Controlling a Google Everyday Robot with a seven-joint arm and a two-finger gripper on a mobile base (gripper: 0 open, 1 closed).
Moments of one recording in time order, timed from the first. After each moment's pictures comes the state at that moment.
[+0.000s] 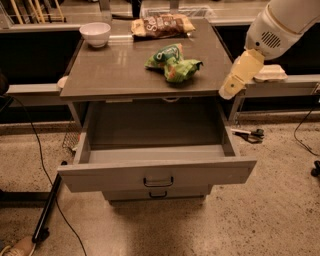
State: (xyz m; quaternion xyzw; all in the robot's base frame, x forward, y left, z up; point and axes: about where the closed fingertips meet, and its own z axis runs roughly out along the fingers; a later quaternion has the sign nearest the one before) arm 0.569 -0.186 0.948 -0.49 0.84 0.06 0.21
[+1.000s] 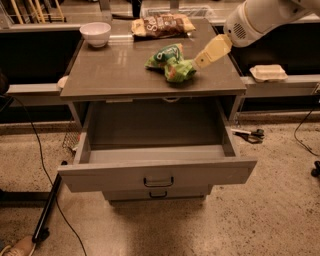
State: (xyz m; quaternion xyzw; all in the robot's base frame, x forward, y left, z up) arm 0.684 -0.158 0.950 -0.41 0.84 0.08 0.35
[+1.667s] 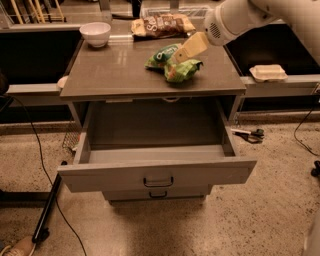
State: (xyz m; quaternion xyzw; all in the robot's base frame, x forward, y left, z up) arm 0.721 -0.112 0.945 -0.37 0.84 0.10 0.39
